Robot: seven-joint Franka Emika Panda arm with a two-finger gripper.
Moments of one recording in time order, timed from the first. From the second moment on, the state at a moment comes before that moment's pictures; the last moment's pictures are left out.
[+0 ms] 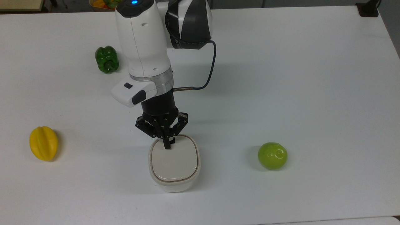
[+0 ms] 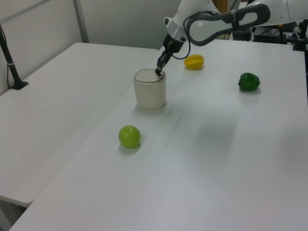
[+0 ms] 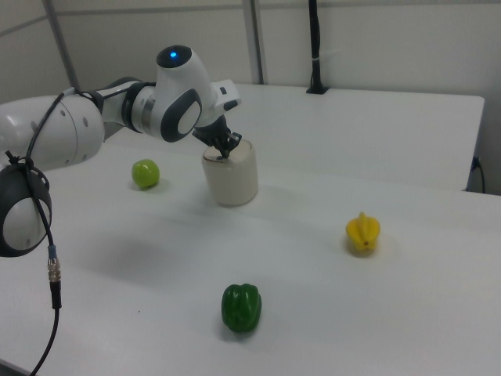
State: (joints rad) arm 0.06 0.67 0.01 -1.22 0.15 2.39 -0.11
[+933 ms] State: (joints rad) arm 0.07 0.68 0.01 -1.22 0.13 2.39 -0.13
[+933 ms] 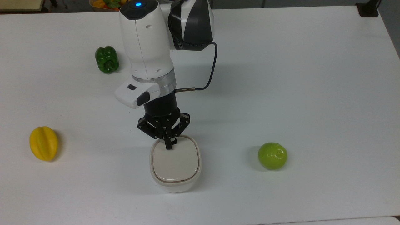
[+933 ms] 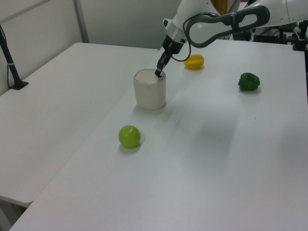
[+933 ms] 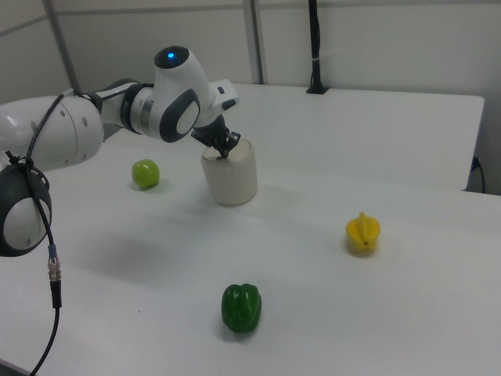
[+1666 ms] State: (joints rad) arm -0.01 0.29 -0.01 -1.38 0.08 1.84 -0.02
